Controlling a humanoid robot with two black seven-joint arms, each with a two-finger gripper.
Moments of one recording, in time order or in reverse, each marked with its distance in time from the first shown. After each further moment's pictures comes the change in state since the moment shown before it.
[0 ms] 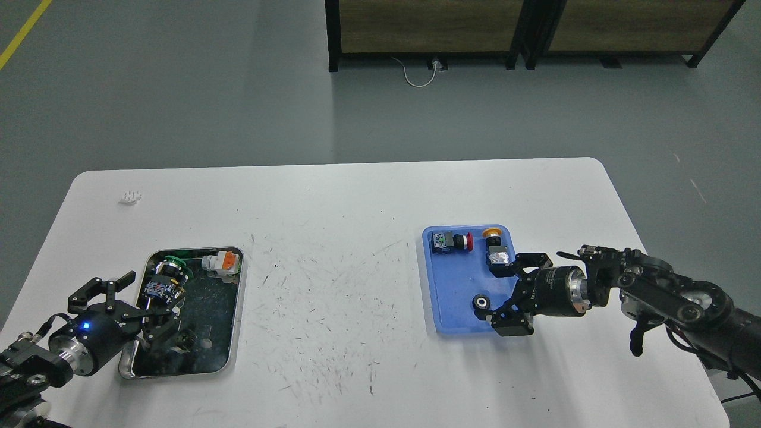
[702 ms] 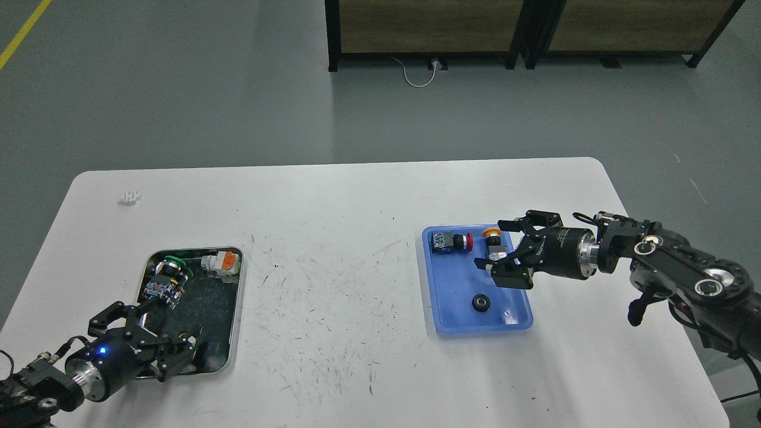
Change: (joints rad) left arm 0.001 -0.006 0.100 -0.038 0.013 -0.022 -0.003; right arm 0.019 -0.013 0.167 0.001 0.074 0.000 -0.006
